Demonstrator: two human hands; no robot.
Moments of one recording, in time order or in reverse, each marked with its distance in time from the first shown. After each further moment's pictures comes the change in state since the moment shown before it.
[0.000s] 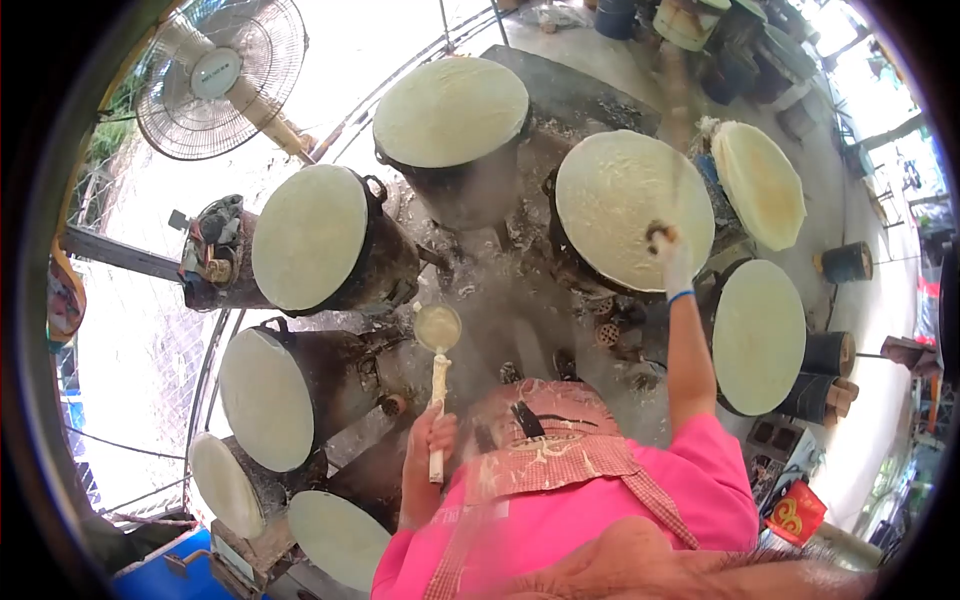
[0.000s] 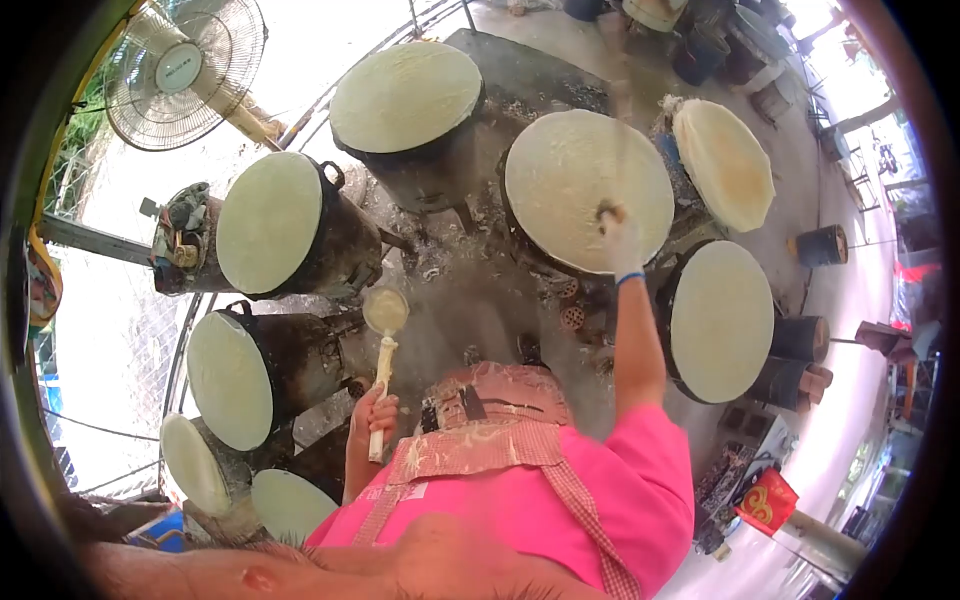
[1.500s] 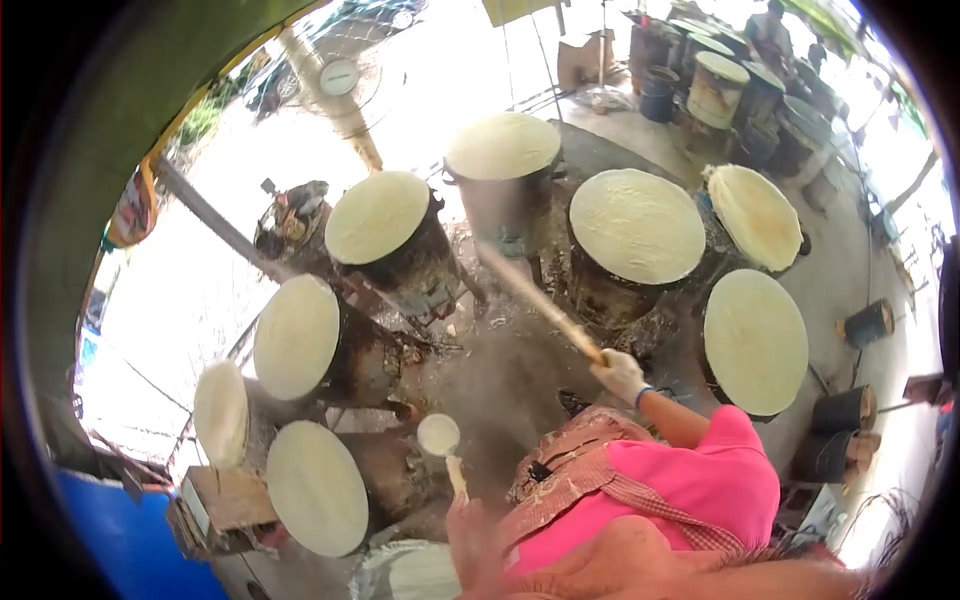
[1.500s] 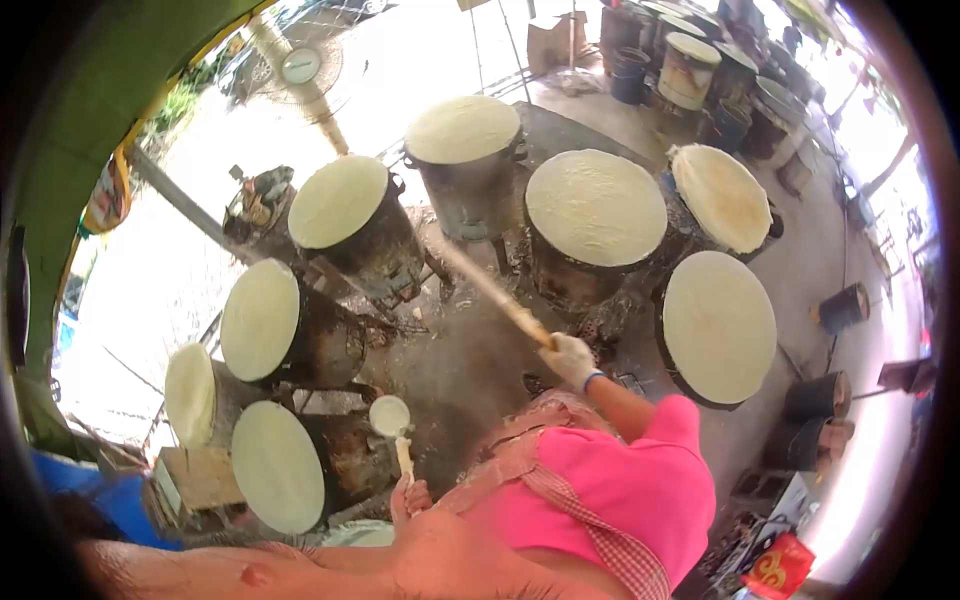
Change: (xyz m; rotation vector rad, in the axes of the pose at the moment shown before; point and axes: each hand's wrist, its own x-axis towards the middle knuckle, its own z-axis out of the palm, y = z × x) left_hand -0.090 -0.292 -0.207 -0.413 -0.240 0.326; right_hand -0.302 -0.026 -0.021 -0.488 -0.514 -0.156
